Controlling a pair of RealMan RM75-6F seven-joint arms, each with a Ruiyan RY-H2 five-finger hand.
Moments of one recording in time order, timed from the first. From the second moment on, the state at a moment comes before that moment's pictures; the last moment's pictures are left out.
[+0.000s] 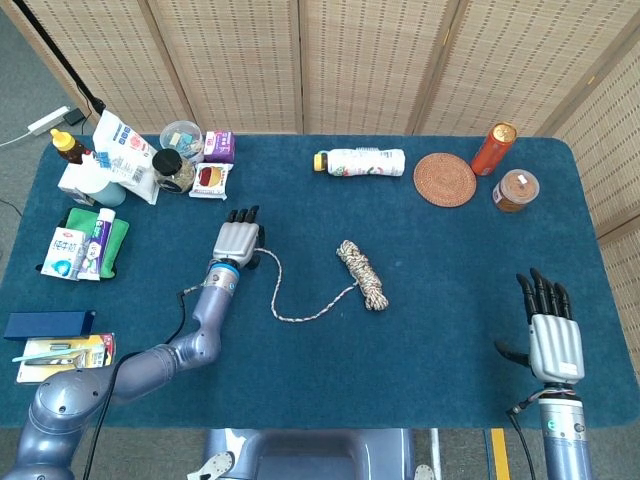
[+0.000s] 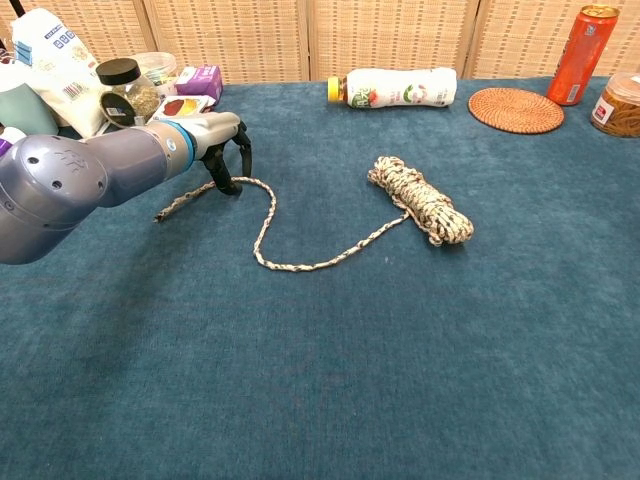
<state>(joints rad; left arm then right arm) -1.06 -1.91 -0.34 -0.88 0.56 0.73 0.60 0.13 -1.35 0.16 -1.67 -1.34 1.46 -0.23</state>
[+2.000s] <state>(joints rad) -1.08 -1.99 -0.35 -0.82 0.62 0.78 0.60 0.13 -1.33 0.15 -1.68 -1.34 1.46 -0.20</state>
